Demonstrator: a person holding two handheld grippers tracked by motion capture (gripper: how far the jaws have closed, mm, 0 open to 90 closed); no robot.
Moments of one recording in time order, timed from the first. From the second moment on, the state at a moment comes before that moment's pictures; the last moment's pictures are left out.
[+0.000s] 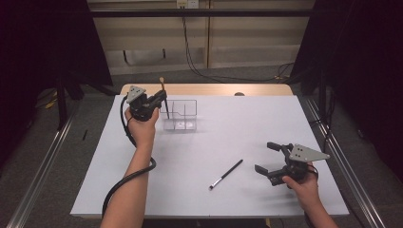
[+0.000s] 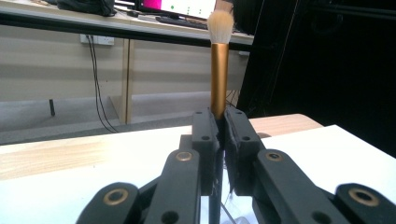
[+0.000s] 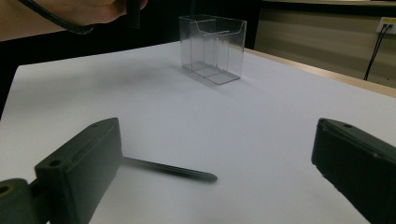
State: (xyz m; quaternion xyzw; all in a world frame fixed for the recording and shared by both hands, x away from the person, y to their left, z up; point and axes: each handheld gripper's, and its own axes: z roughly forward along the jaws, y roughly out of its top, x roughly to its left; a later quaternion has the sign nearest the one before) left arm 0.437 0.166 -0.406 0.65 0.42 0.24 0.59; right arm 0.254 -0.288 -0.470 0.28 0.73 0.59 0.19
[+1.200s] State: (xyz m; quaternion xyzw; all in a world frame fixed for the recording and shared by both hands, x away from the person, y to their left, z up) left arm 0.426 0.178 -0.410 0.65 0.39 0.21 0.62; right arm 0.255 -0.285 -0.471 0.28 0.74 0.58 0.19
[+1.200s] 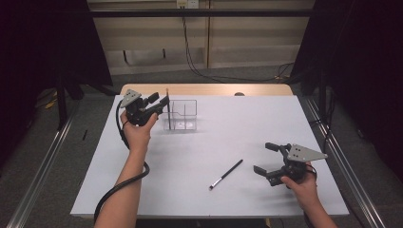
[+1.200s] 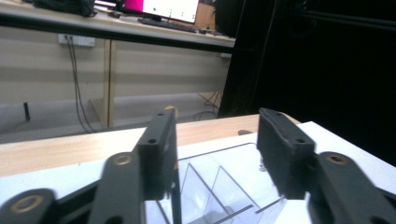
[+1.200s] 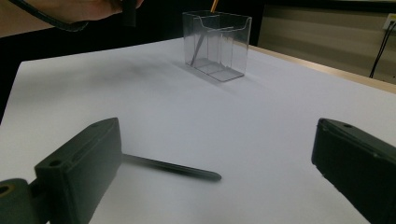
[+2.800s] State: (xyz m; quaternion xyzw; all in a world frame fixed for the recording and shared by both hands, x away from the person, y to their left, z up) left arm 0.399 0.180 -0.406 0.69 0.32 0.17 0.62; right arm 0.254 -0.283 -0.471 0.28 0.74 0.58 0.18
